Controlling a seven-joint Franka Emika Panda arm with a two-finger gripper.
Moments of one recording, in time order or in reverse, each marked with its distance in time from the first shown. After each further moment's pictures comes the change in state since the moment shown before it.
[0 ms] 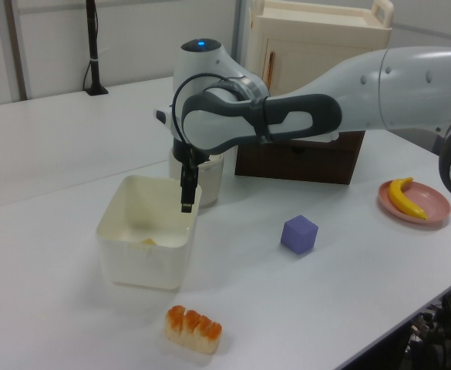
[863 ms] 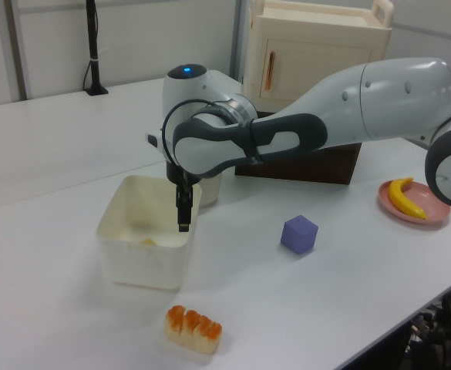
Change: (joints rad) arm 0.010 0.048 0.015 -0.029 -0.033 0.020 0.006
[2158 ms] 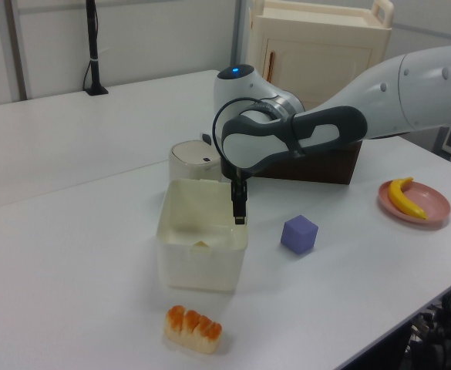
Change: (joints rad) arm -0.037 -0.156 -0.125 -0.225 -0.054 -0.001 -0.039
